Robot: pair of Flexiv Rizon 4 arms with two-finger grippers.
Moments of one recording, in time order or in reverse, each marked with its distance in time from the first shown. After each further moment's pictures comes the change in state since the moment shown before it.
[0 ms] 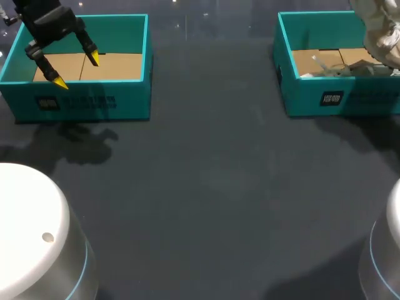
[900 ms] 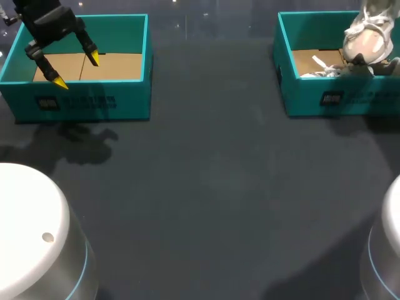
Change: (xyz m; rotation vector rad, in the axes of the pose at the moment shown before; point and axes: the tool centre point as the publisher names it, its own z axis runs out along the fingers) left arm 0.000 0.000 0.000 0.000 0.000 0.000; right arm 0.039 -0.064 0.045 0.103 0.182 0.705
